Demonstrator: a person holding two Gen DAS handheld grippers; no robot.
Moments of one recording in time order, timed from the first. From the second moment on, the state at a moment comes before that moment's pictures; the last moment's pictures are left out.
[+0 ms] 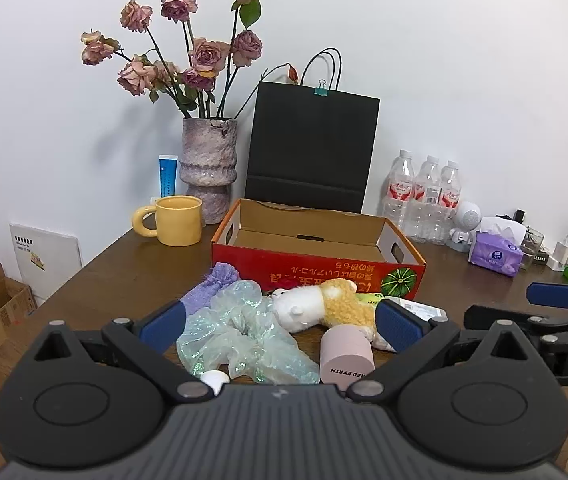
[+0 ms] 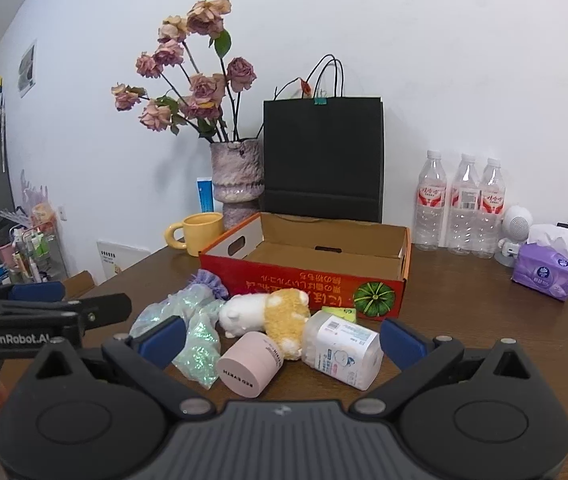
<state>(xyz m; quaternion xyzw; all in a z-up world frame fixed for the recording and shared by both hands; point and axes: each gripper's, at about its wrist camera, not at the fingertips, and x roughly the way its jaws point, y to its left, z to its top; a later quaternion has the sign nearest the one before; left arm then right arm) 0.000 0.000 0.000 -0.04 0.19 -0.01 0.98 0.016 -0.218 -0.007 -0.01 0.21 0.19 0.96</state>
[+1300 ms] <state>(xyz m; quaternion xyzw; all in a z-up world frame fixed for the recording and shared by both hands) 0.005 0.000 -0.004 -0.04 0.22 -0.01 0.97 0.021 -0.221 -0.010 0.01 0.23 0.20 0.95</state>
